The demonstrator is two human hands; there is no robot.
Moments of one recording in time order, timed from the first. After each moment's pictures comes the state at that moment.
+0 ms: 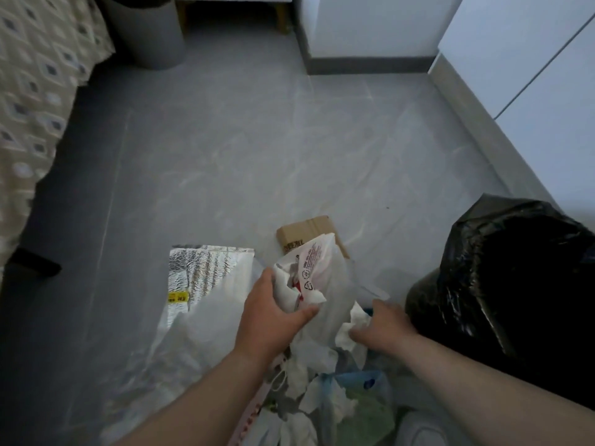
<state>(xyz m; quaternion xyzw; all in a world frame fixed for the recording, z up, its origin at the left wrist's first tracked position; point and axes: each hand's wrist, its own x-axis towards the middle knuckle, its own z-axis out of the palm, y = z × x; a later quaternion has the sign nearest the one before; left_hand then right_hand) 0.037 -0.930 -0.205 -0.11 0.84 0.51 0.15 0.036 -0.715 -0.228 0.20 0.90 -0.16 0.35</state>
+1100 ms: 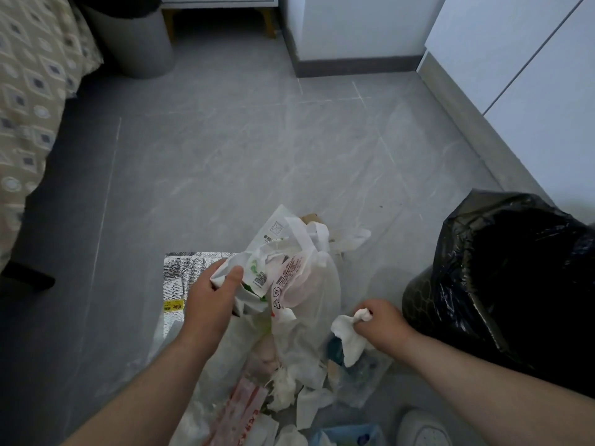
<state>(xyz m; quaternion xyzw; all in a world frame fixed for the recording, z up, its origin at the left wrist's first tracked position) 0.009 -0.984 -0.197 -0.22 0.72 0.66 0.06 0.039 -0.711 -0.233 0.18 0.88 -0.35 0.27</state>
